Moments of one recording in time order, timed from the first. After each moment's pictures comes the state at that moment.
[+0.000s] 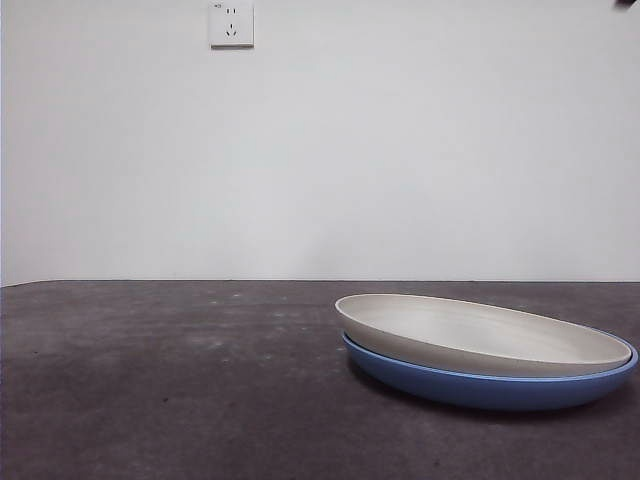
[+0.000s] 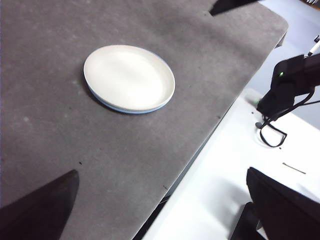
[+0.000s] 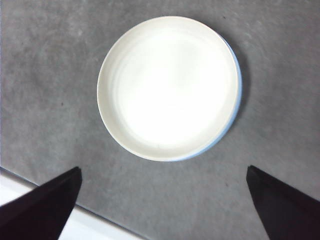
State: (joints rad) left arm -0.61 0.66 1.19 -1.18 0.40 0.06; right arm 0.17 0.95 1.07 -1.11 -0.39 0.16
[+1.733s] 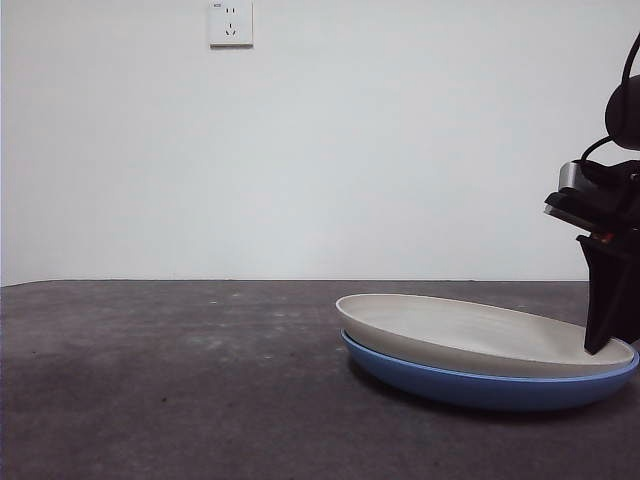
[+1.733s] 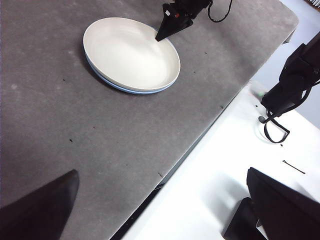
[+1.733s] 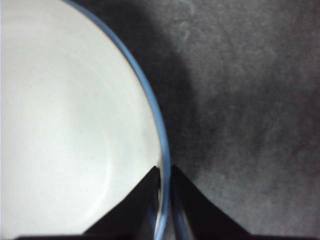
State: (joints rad) left arm -0.61 0.61 1.06 -1.14 0.40 -0.03; right arm 0.08 1.57 0.87 -0.54 -0.39 0.14
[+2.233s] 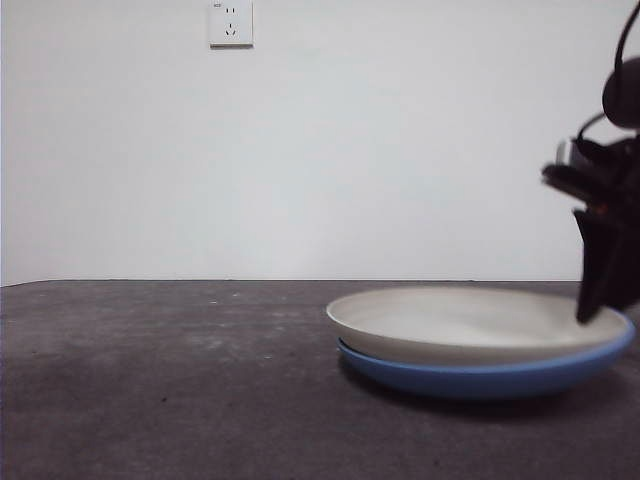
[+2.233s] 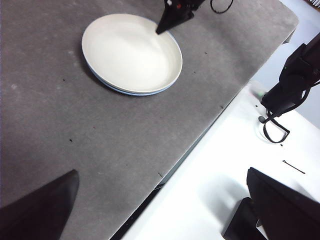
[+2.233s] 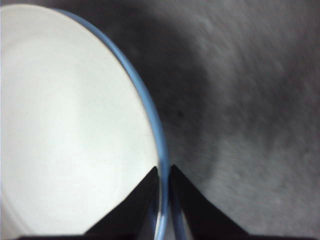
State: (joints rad) left arm -0.61 0.61 1.06 -1.14 0.40 -0.03; right arm 0.09 1.54 0.95 -0.63 -0.44 0.15
